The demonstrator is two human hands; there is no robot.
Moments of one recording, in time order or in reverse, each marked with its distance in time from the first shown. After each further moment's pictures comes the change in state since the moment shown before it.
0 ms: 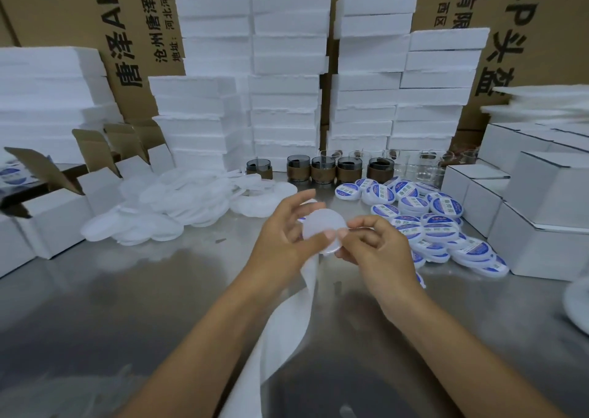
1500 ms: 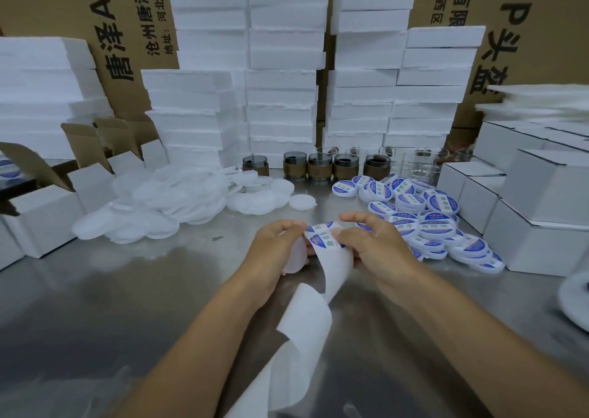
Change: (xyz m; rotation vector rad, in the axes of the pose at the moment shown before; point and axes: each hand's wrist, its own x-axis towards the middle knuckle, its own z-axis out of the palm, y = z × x) left_hand 0.017 -0.024 -0.007 -0.143 0.151 -0.414; right_hand 0.024 0.002 -0.004 -0.083 -0.130 0.279
